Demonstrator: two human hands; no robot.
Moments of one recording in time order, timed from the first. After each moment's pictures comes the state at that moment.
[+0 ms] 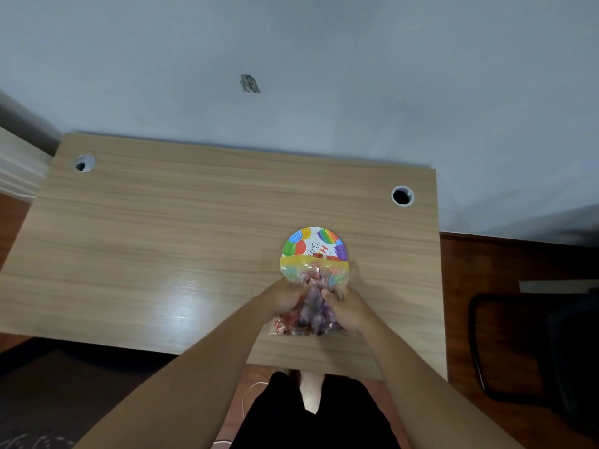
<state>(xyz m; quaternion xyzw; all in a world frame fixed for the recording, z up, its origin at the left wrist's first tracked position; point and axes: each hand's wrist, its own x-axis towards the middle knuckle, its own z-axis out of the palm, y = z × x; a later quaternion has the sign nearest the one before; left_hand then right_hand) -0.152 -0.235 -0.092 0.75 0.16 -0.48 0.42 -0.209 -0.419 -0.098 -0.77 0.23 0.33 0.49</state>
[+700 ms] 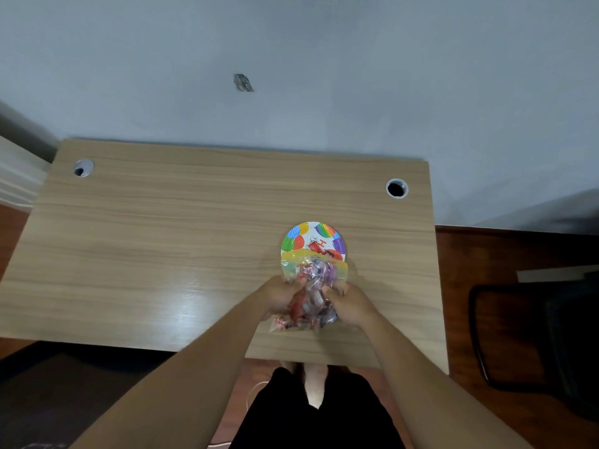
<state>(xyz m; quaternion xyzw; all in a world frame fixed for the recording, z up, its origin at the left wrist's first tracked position) -0.162 -0.225 -0.089 0.70 0.22 -0.48 0.48 -0.222 -0.418 -0.093 -0.76 0.26 0.32 0.49</state>
